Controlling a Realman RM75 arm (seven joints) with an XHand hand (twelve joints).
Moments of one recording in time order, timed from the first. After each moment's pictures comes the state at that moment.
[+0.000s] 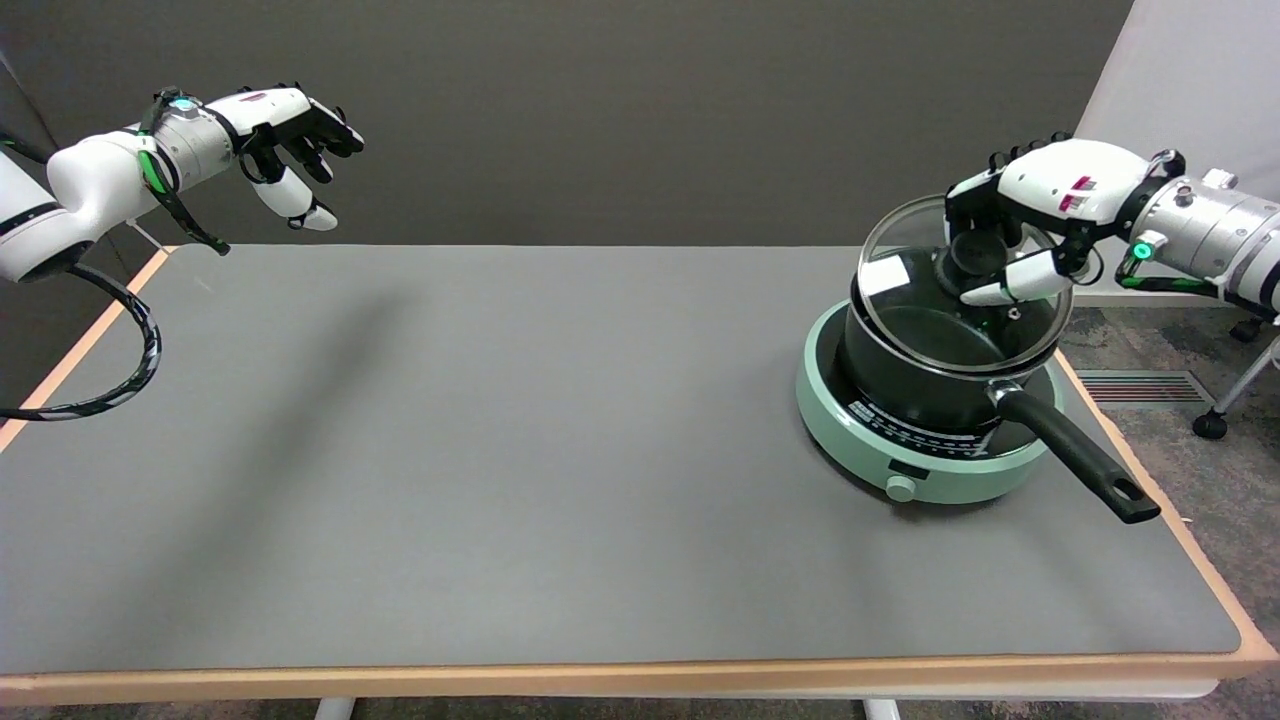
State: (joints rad) arm -0.38 -0.54 -0.92 1.70 1.77 -0.46 -0.81
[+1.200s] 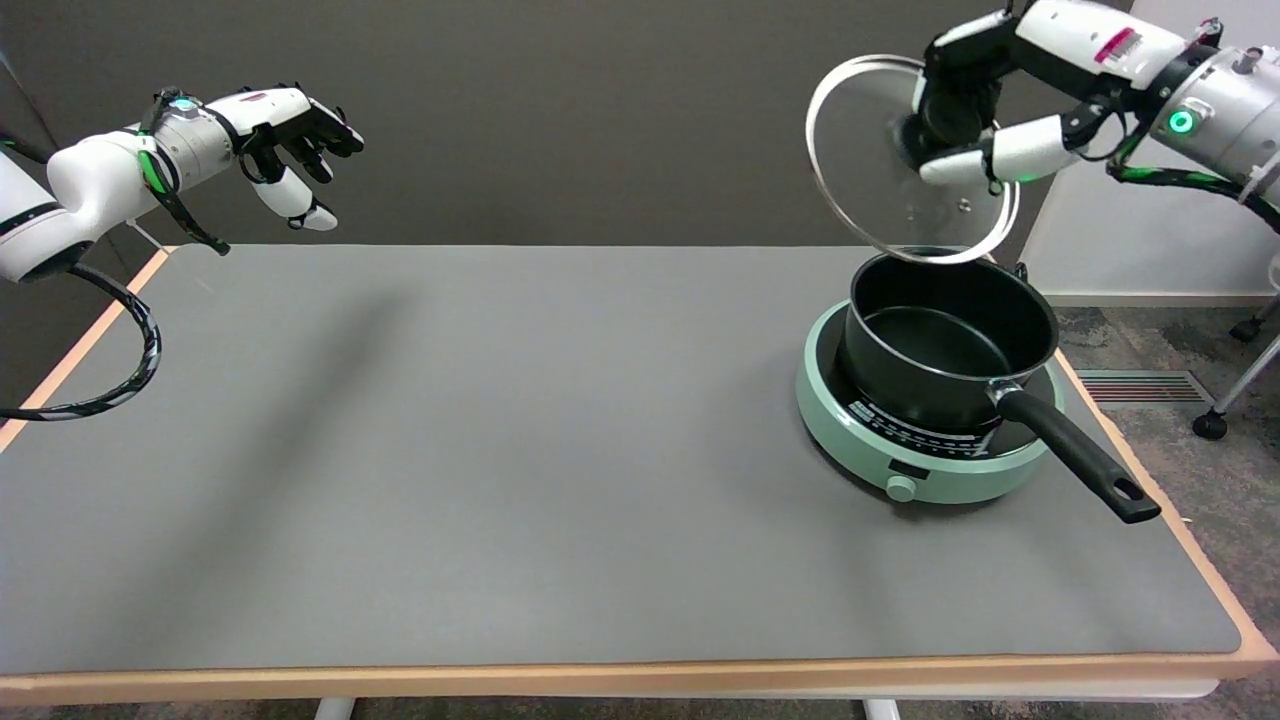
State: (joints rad) arm -0.25 -0.48 -0.93 1.76 2.00 -0.40 -0.63
